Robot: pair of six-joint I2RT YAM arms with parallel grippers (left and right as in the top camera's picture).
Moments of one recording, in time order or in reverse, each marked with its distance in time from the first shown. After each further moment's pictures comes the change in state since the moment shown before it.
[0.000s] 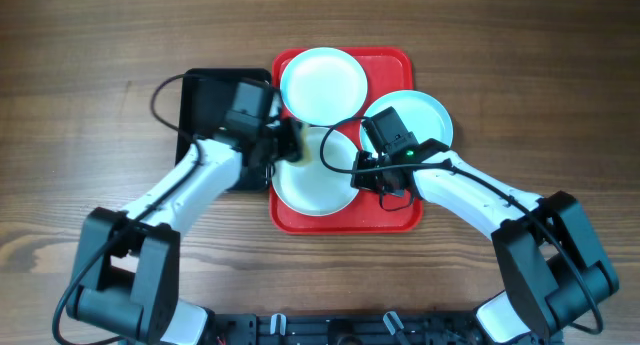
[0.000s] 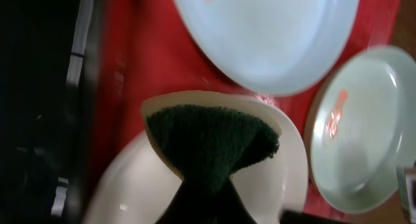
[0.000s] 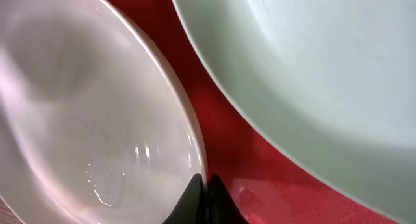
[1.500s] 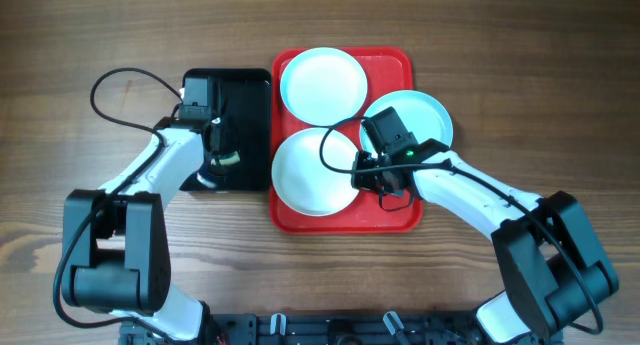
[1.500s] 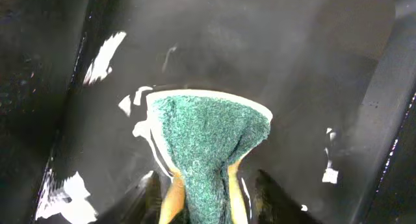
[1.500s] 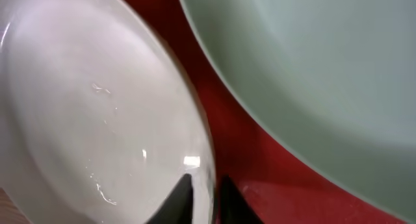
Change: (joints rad) left arm 0.234 0.087 0.000 -0.042 -0.370 0.243; right arm 0.001 0.000 0.000 0.001 -0.010 -0.002
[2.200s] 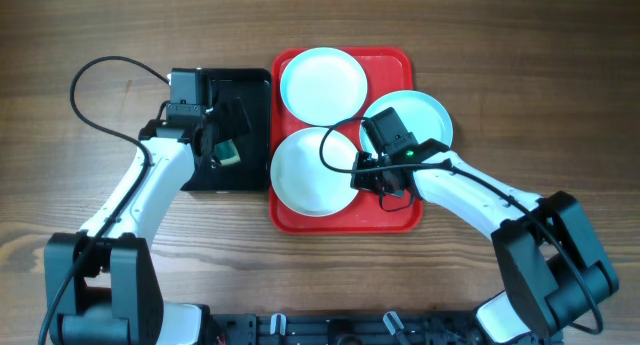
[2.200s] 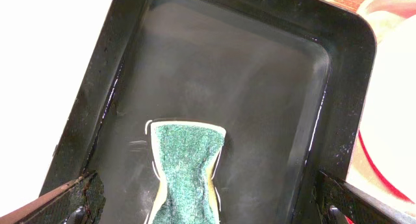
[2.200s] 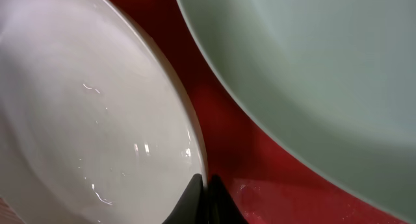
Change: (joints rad) left arm 0.000 -0.154 0.008 0.002 0.000 0.005; right arm 0.000 0.000 0.000 -0.004 0.001 -0.001
